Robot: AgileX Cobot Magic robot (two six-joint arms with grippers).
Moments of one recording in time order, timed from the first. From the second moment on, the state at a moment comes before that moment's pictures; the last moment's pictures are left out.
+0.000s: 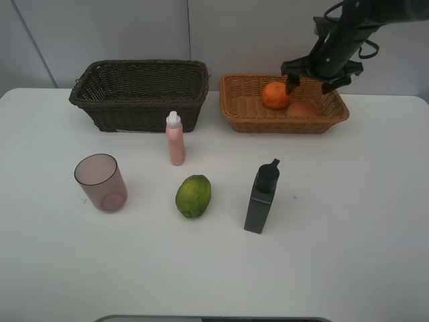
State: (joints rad) left arm -0.09 -0.01 -0.50 0.03 1.06 -0.03; right arm 0.17 2.12 -1.66 -0.11 0.73 0.12
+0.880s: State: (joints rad) left arm -0.09 -0.01 -0.50 0.03 1.06 -0.03; right arm 0.39 1.70 -1.32 -0.09 0.93 0.36
